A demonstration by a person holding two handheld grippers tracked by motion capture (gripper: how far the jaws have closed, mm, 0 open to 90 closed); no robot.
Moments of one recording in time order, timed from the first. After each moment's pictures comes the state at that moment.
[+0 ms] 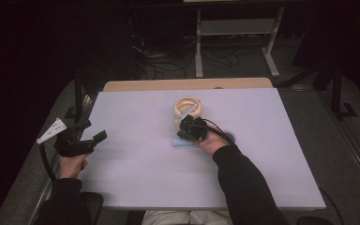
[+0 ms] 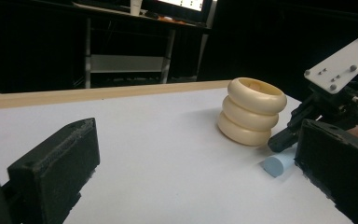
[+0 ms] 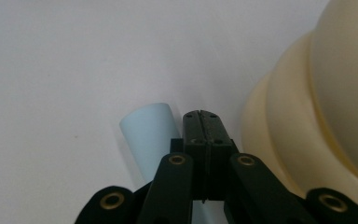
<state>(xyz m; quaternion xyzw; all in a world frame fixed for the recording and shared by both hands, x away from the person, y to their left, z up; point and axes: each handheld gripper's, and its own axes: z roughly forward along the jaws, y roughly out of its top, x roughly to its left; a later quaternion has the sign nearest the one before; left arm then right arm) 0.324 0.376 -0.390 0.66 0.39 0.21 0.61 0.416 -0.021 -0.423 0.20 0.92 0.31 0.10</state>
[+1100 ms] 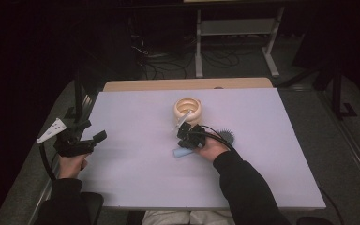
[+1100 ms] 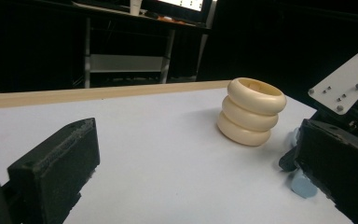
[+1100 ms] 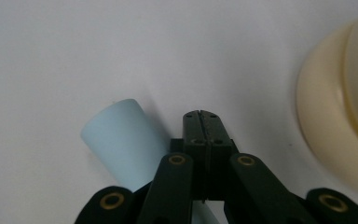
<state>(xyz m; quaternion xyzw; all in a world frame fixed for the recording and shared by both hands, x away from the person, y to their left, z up) 0.324 0.377 -0.390 0.66 0.39 0.20 0.61 0.397 -0.014 -0.431 0.20 0.94 0.26 0.07</state>
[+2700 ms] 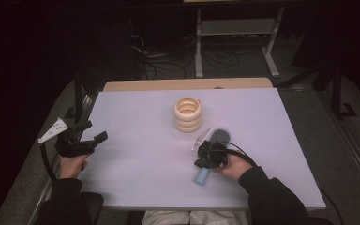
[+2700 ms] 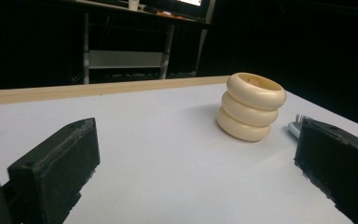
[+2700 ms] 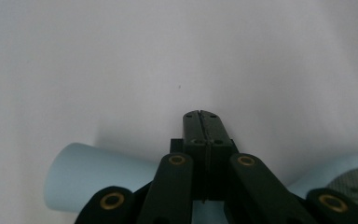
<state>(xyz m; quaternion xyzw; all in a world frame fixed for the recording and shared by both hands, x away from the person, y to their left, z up) 0.325 0.375 -0.390 0.67 0.39 0.20 0.60 0.335 -0.072 -0.431 0.17 0.95 0.25 0.02</state>
